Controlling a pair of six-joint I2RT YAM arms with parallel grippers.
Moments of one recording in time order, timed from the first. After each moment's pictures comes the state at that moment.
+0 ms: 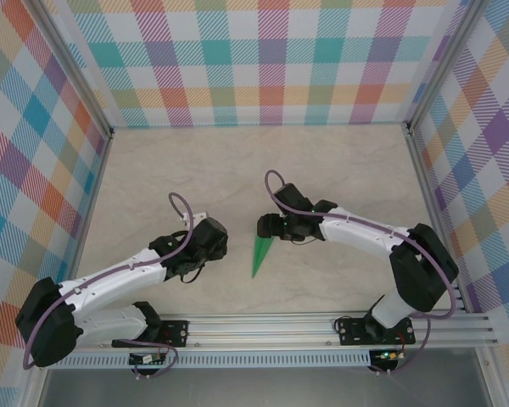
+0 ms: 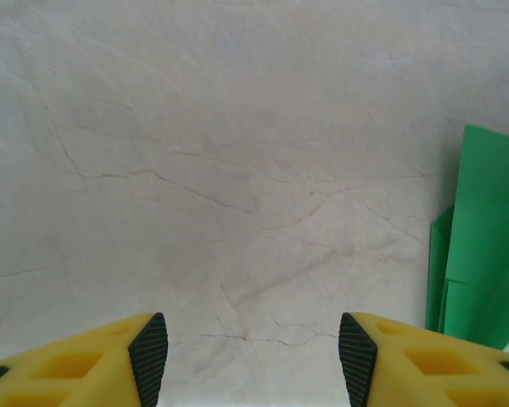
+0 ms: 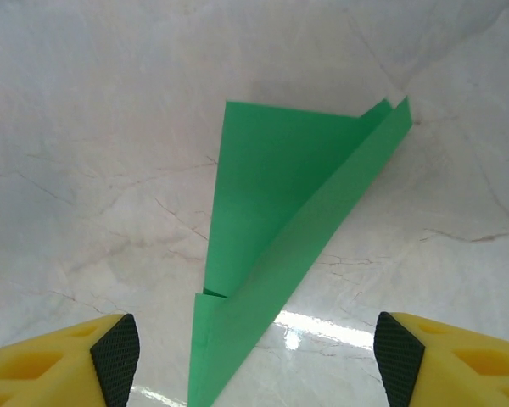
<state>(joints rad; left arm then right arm) -0.84 1.12 0.69 -0.61 -0.40 -0.90 0.78 1.58 1.01 -0.48 -0.07 0.75</state>
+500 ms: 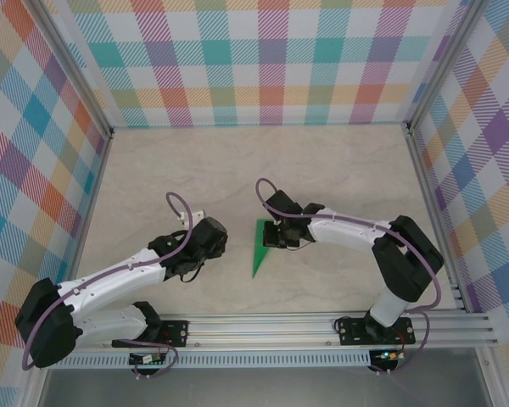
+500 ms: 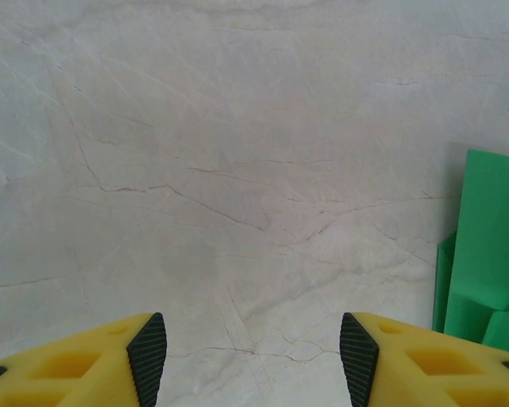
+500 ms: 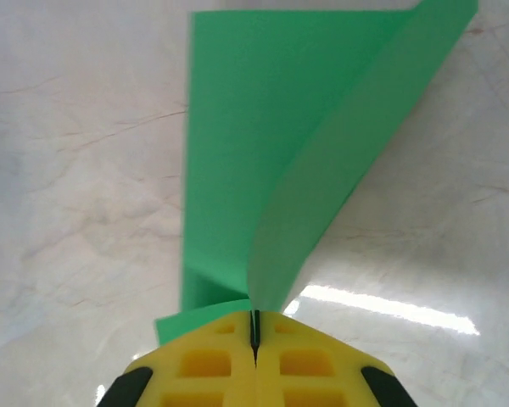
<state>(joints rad) -0.84 1.11 0.70 -0.62 -0.44 -0.92 0.82 1.64 1.02 -0.48 -0.12 0.79</state>
